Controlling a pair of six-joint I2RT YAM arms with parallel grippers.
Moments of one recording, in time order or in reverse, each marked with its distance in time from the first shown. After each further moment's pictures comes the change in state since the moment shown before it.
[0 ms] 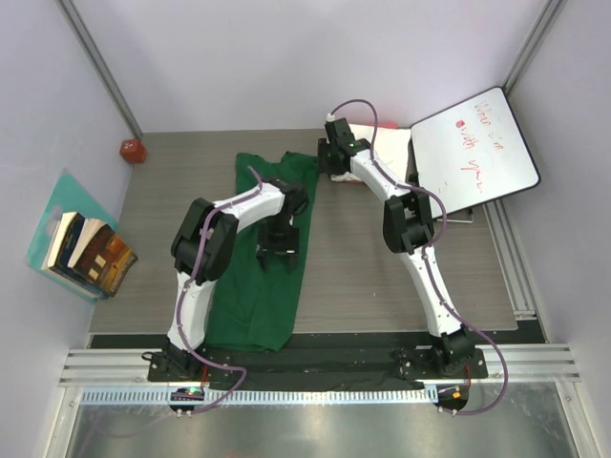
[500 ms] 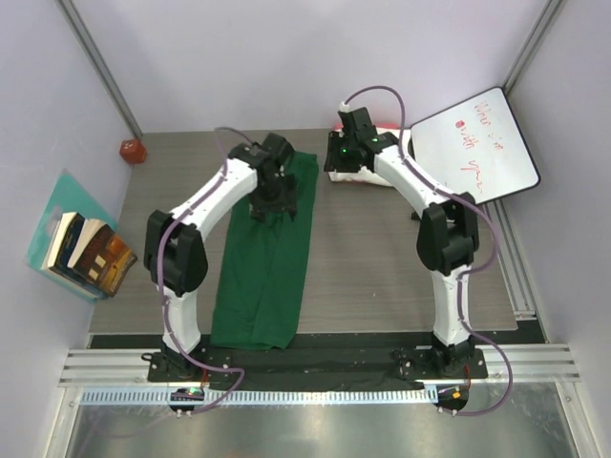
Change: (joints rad) left arm 0.066 -0.174 0.175 0.061 -0.039 -0.010; right arm 0.010 -0.503 -0.485 -0.002 -0.064 0.008
